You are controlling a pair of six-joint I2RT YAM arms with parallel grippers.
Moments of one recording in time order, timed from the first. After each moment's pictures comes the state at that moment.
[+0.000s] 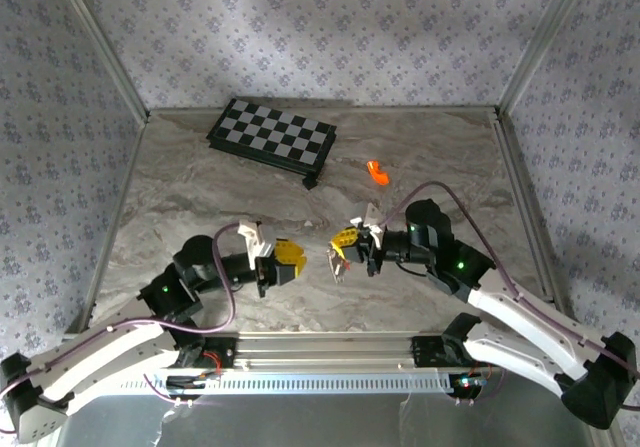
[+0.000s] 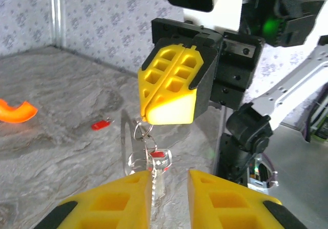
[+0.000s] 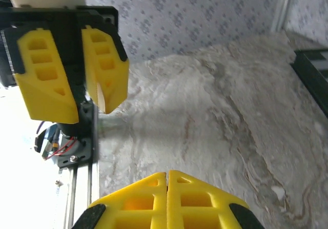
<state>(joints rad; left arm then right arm) -0.93 0.60 0.48 0.04 0.40 -0.22 0.77 0.84 0.68 -0.12 -0.56 -0.08</state>
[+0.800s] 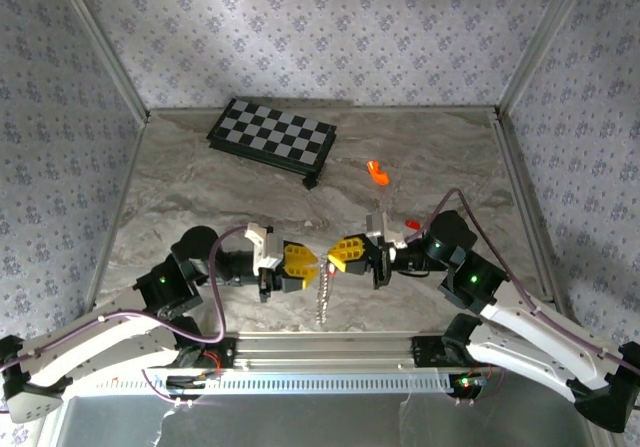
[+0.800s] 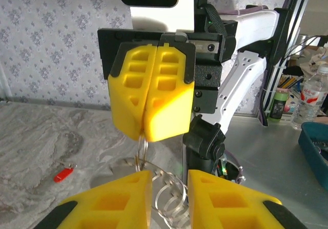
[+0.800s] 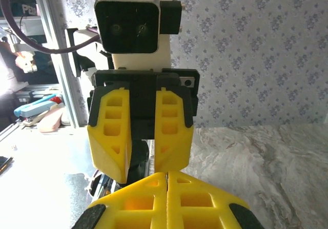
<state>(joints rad) -1.04 0.70 0.68 0.00 0.50 -0.06 0.87 0.74 0.68 0.11 -0.69 0.02</state>
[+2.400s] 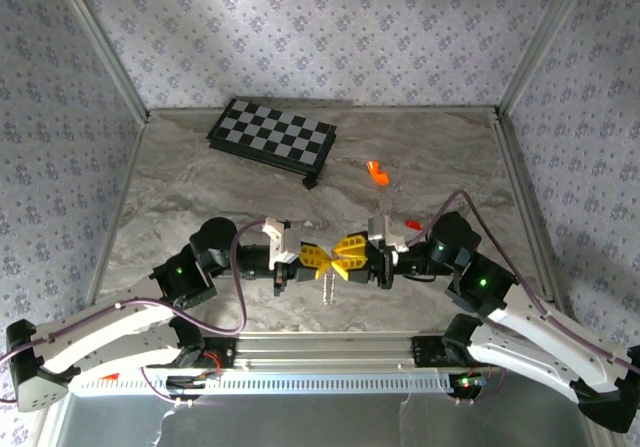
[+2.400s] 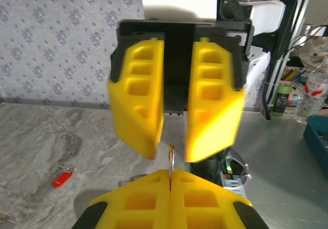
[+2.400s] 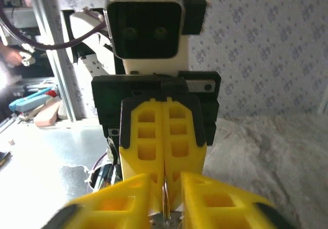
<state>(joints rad) -1.04 0.82 0.72 0.05 0.50 -0.02 0.90 0.70 0.73 -0.05 -0.61 -0.01</state>
